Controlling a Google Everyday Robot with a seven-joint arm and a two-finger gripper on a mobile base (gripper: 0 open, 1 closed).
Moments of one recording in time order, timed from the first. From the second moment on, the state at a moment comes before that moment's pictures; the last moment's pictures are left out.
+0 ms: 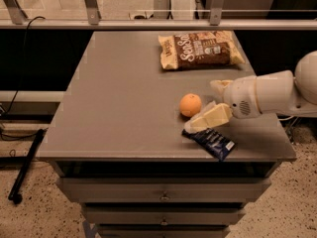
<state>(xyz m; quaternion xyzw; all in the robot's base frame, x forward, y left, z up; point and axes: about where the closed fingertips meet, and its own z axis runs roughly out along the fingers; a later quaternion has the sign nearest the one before) 0.532 -0.105 0.848 -0.43 0.76 0.28 0.41</state>
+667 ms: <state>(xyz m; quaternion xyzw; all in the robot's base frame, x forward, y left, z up) 0.547 -0.214 0.884 -0.44 0.72 0.22 0.49</state>
